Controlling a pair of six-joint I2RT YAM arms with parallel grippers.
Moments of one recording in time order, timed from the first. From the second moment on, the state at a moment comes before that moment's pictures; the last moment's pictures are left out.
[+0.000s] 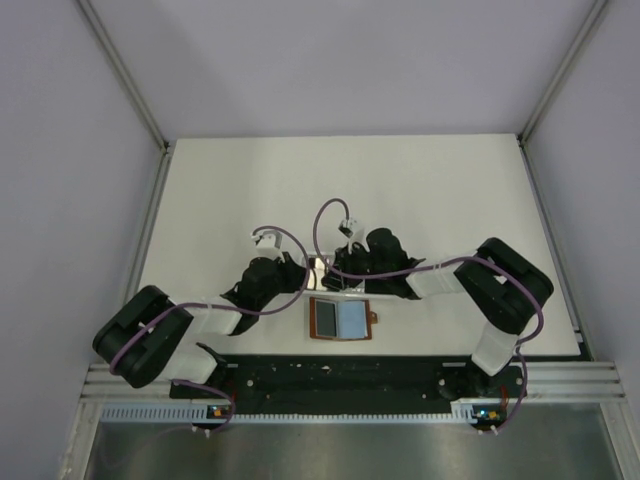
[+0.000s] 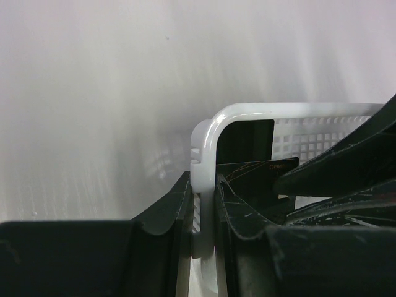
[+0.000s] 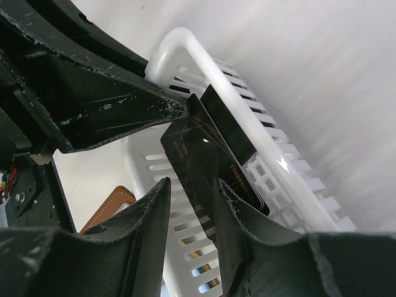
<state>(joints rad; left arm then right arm) -0.63 1.37 0.27 0.69 -0.09 -0.63 0.75 1.73 0.68 0.59 -0.42 0.41</state>
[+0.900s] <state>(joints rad) -0.63 1.37 0.27 0.70 -0.10 -0.63 0.78 1.63 0.72 0.36 -0.20 0.31</state>
